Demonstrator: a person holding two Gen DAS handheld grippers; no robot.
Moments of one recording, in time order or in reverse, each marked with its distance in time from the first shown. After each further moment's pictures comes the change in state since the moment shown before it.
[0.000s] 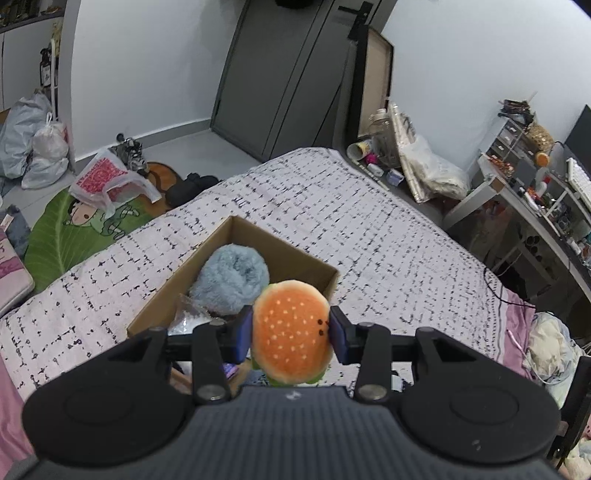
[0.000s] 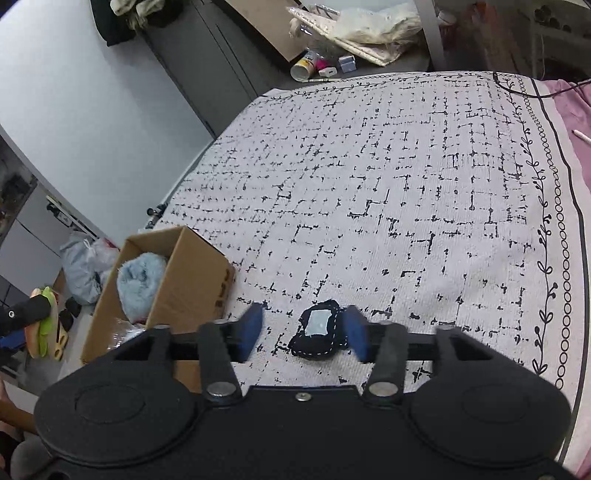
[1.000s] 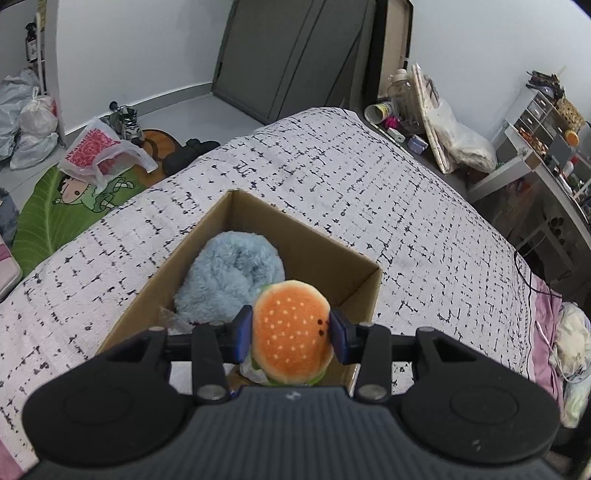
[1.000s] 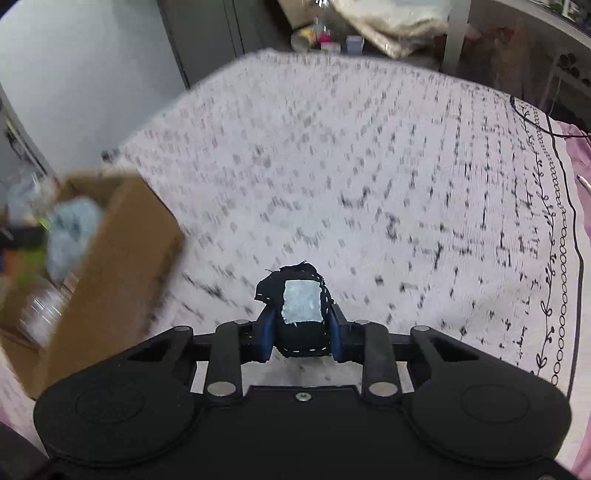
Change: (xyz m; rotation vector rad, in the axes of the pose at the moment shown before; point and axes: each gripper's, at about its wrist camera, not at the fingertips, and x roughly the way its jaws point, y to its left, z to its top) left arm 0.093 0.011 0.017 0.011 0.119 0.012; right arm 0.053 0.029 0.000 -0.172 0.048 -0.179
